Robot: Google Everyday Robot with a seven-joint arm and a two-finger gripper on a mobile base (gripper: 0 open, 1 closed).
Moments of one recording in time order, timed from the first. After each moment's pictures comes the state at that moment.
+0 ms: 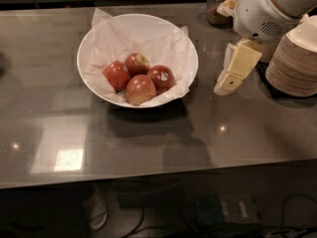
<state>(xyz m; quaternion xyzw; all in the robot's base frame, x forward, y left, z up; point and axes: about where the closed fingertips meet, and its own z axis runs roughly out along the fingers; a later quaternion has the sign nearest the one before) 0.518 -0.135 0.992 -0.64 0.71 -0.01 0.29</state>
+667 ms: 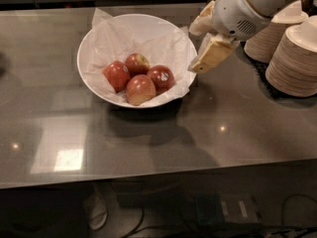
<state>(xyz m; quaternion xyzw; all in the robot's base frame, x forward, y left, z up) 0.543 -0.097 0.988 -0.66 0.68 0.02 0.32</state>
